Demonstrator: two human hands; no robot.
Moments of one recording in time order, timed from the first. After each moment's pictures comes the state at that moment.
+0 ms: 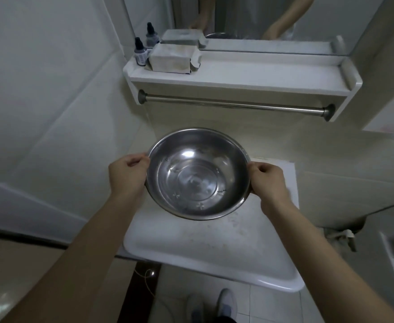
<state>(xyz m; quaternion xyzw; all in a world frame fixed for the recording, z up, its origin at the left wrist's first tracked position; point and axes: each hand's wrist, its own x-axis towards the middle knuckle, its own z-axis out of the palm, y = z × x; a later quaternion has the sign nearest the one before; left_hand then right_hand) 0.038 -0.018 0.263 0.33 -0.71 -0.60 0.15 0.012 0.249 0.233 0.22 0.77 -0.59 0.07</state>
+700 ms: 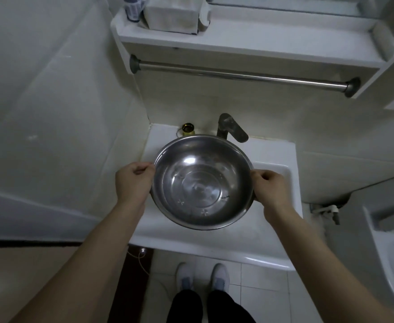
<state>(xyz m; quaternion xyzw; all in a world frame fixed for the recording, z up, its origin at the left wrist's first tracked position) 0.047 -0.041 0.180 0.35 -0.72 -0.59 0.06 0.042 0.233 0.192 0.29 0.78 -0.54 0.10</state>
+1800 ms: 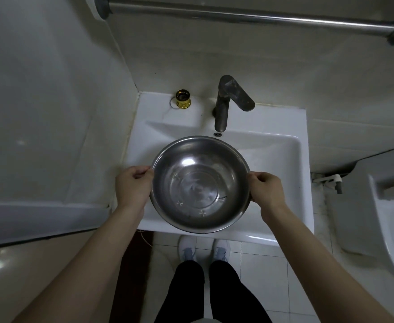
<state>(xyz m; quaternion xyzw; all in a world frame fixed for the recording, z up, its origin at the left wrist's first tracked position) 0.066 -0.038 0.102 0.39 -0.72 -0.57 0.00 0.064 0.233 0.101 0.35 0.78 -0.49 0.16</state>
